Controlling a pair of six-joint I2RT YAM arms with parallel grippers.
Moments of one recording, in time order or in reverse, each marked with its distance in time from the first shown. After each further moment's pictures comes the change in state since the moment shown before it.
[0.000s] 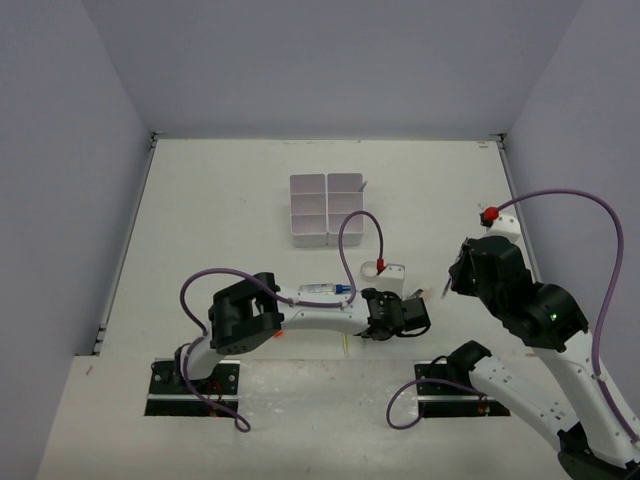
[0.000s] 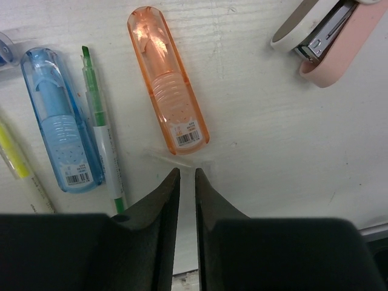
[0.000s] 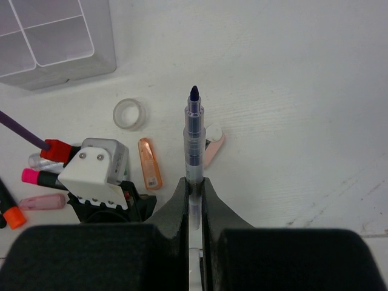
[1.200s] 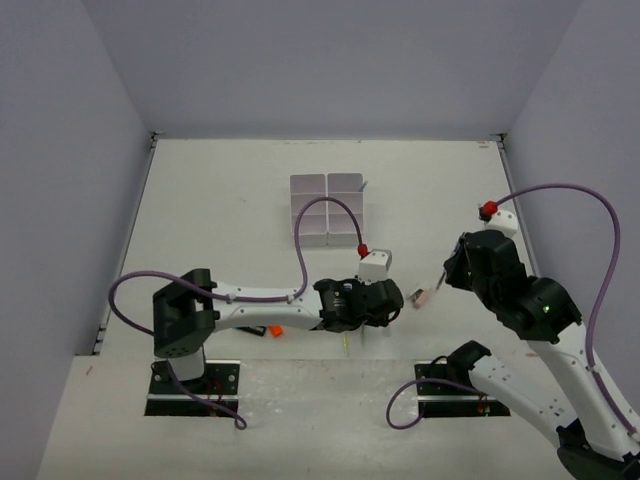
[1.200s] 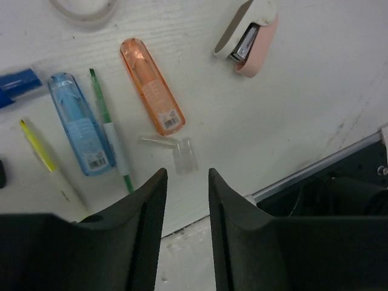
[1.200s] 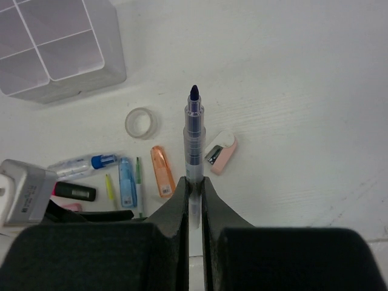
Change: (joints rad) left arm 0.051 -0.354 -0.294 0.261 0.095 0.164; right arm 0.000 0.041 0.000 0.054 -0.001 0.061
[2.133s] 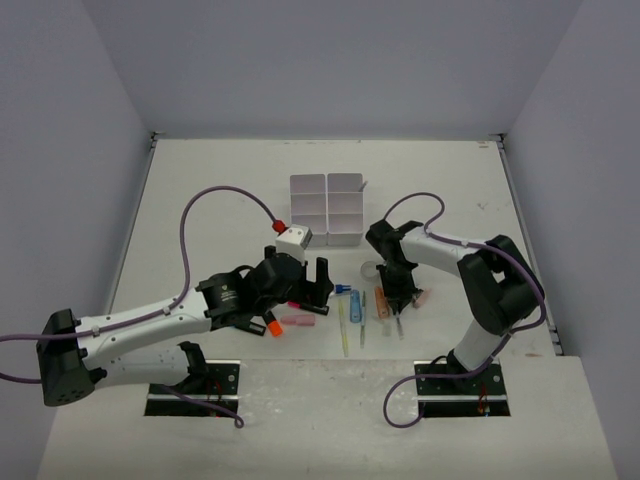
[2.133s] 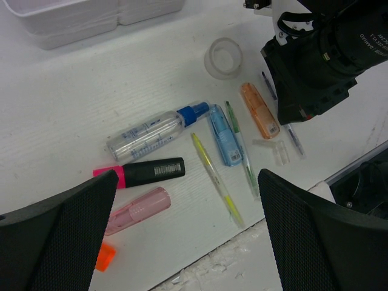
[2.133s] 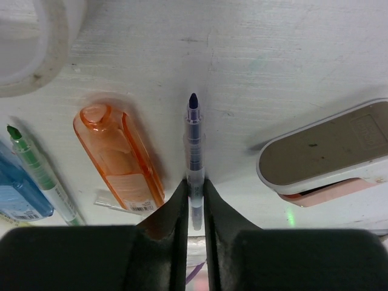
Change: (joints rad) left arm 0.233 -0.663 -0.448 0.036 0.064 0.332; right arm 0.002 0.989 -0.124 0.176 -0.408 -0.151
